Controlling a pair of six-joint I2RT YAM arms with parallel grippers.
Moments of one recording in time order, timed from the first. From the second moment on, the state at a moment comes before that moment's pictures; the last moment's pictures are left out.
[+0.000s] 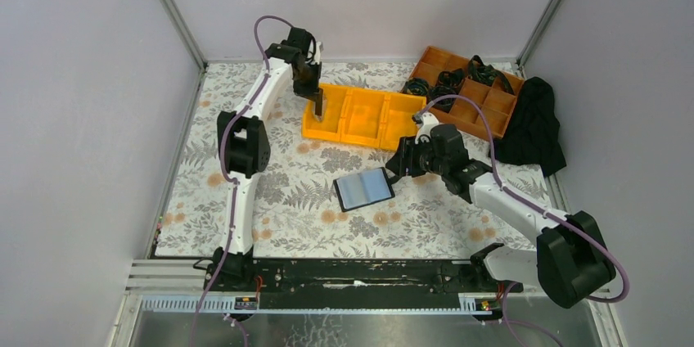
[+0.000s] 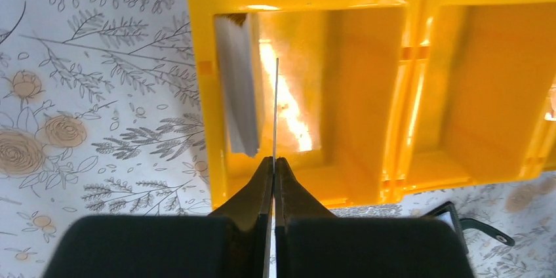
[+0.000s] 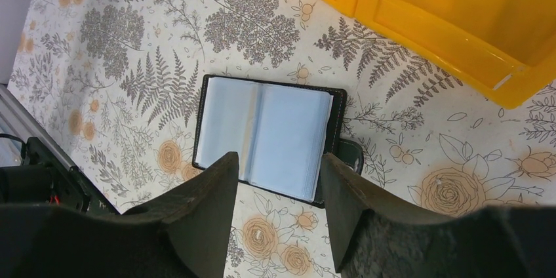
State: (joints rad) left arm -0.22 2.35 2.30 -1.00 0.20 -0.15; right arm 0.48 1.22 0.65 -0.02 -0.29 0.38
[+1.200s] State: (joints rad) left arm -0.25 1.77 1.59 -0.46 0.25 -0.32; right arm 0.48 1.87 1.32 -0.09 -0.20 0.42
